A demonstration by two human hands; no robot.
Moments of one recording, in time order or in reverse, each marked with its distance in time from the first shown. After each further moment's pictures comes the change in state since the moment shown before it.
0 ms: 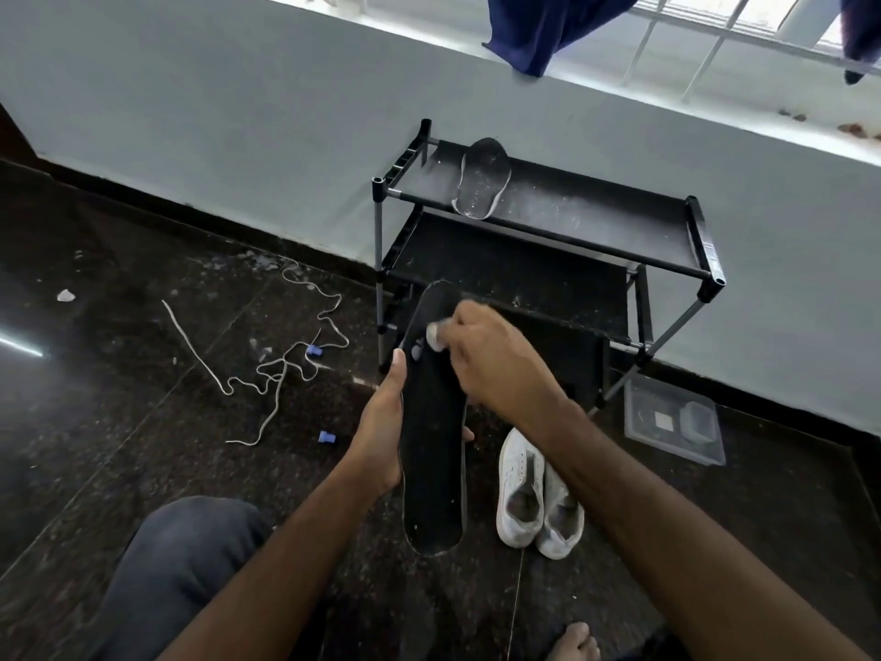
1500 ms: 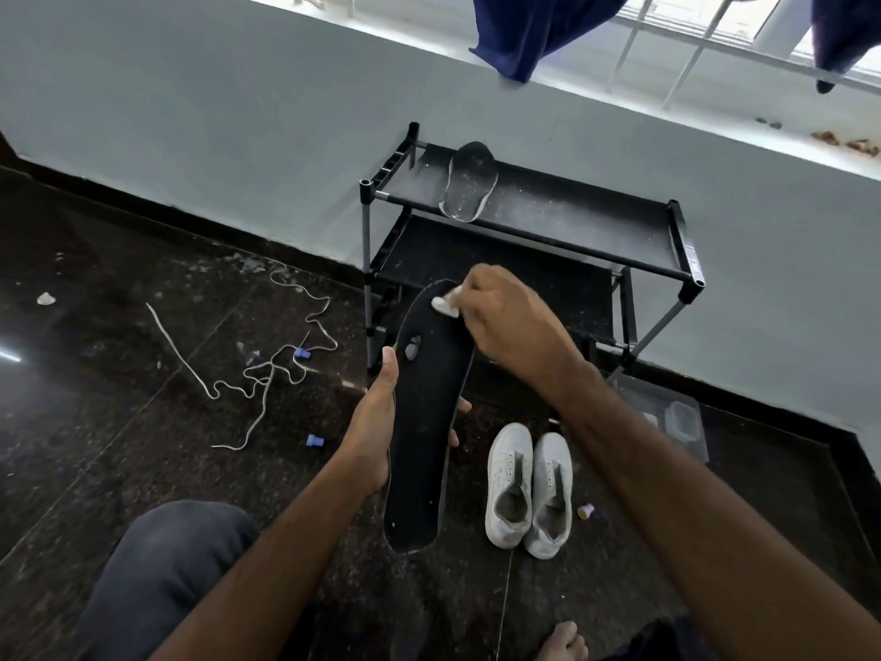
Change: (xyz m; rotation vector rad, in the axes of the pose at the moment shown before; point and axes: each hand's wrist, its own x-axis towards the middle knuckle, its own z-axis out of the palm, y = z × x) left_hand -0.002 0.002 0.003 0.095 -0.031 0.001; right_hand 0.011 0.034 -0.027 -0.064 0.180 -0.107
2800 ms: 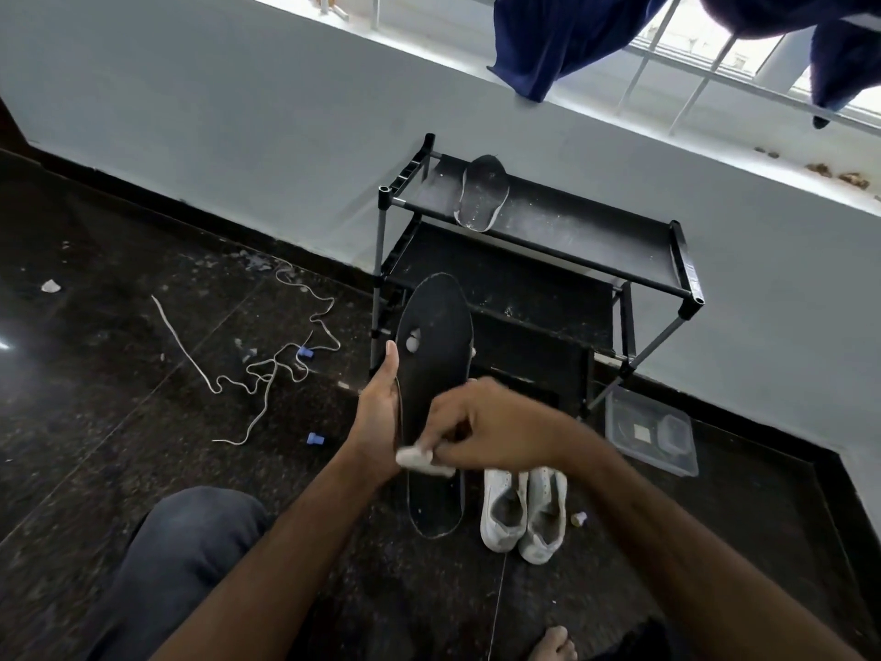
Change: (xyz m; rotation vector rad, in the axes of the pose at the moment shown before) left_hand 0.008 0.000 -0.013 -0.336 0.064 0.017; right_hand -0.046 -0.068 -0.017 0.629 -0.646 0.019
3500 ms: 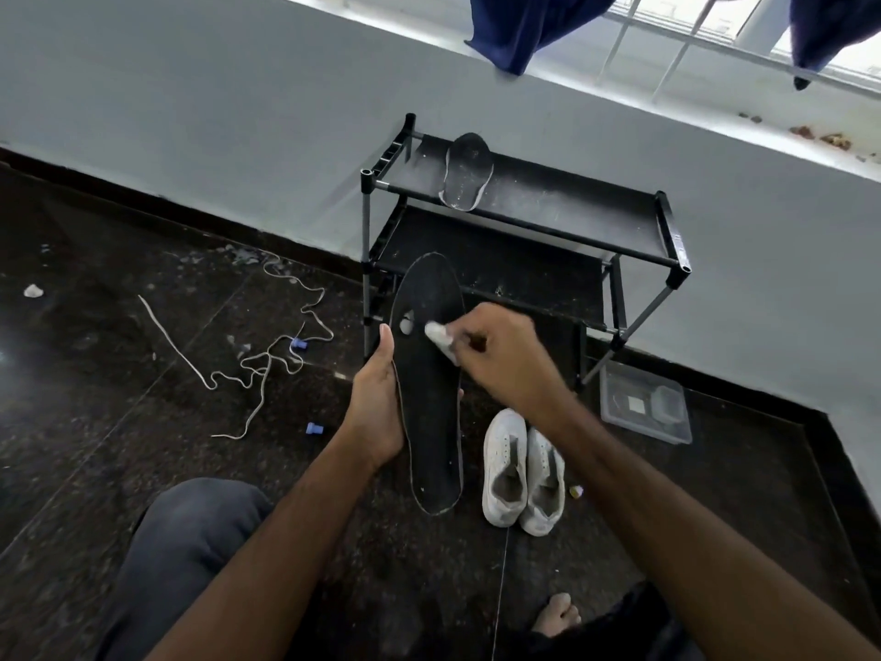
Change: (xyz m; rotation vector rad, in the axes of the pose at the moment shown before) left_hand -0.001 -0.003 0.002 0.008 -0.081 0.008; right_hand 0.014 0.029 0.003 -0.103 0.714 0.160
